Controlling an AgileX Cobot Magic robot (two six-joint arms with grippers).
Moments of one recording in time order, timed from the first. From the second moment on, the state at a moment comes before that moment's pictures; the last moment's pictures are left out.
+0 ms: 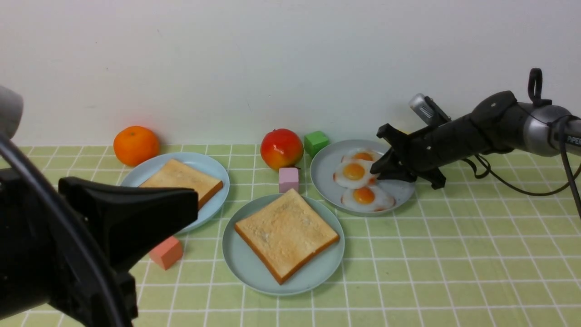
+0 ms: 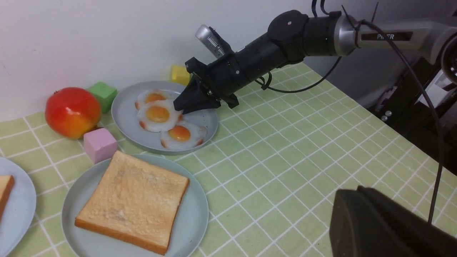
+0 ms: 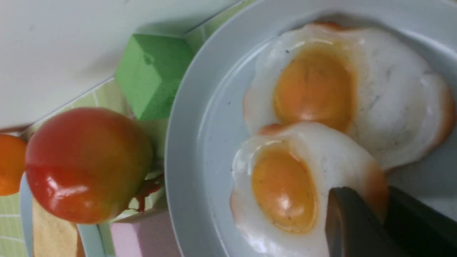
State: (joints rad) right arm 0.08 2.32 -1.75 0.94 0.69 -0.19; left arm -0.72 0.72 -0.74 -0.23 0.35 -0.03
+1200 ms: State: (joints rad) right arm 0.39 2.02 -1.31 1.22 0.60 -0.52; left arm -0.72 0.72 -0.74 -0.20 0.42 -0.04
